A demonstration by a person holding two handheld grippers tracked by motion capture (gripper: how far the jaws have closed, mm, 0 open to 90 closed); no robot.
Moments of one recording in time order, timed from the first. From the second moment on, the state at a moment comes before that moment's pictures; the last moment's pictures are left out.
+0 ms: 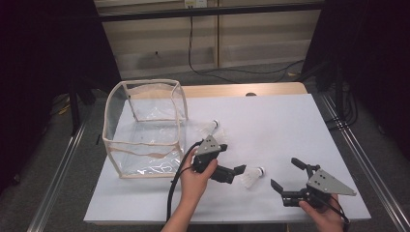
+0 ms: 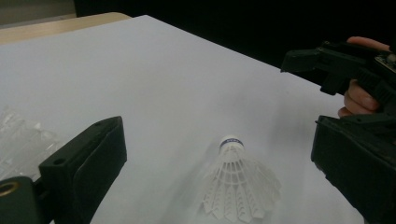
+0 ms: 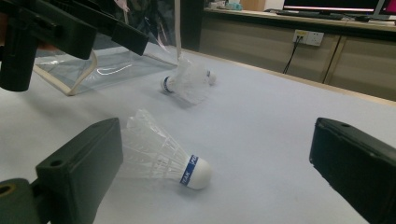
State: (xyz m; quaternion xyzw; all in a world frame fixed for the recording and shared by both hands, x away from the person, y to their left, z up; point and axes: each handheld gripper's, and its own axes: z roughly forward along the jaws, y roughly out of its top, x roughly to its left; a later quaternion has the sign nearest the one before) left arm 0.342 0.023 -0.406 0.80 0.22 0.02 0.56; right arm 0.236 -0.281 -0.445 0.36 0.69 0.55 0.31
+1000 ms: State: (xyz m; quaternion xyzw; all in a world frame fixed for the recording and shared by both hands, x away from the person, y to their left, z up) left arm 0.319 0.076 -0.414 0.78 0.19 0.00 0.60; right arm 0.237 -0.278 -0.444 0.35 0.70 0.54 0.30
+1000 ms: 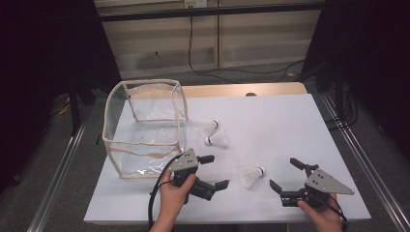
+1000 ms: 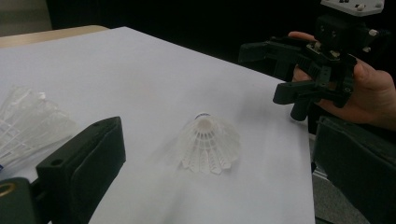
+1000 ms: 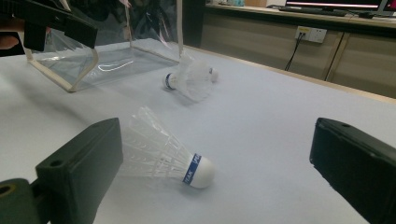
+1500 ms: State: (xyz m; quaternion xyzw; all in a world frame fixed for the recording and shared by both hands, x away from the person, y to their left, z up) left arm 0.317 0.097 -0.416 0.77 0.20 0.01 0.60; right arm 0.238 -0.277 -0.444 0.35 0.70 0.54 0.30
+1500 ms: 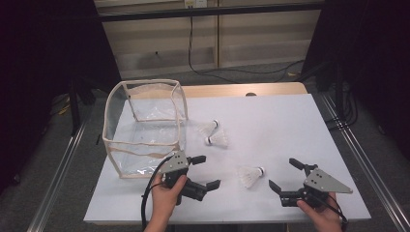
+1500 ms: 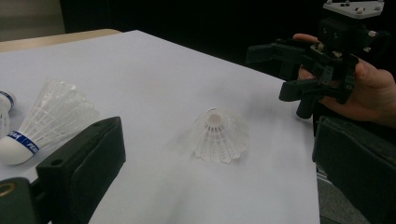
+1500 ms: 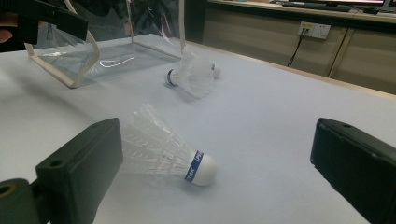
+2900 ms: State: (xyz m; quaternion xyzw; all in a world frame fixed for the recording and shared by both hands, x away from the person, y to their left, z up) left arm 0.320 0.151 -0.415 0.76 0.21 0.04 0.62; right arm 0.240 -0.281 -0.444 0.37 0.70 0.54 0.30
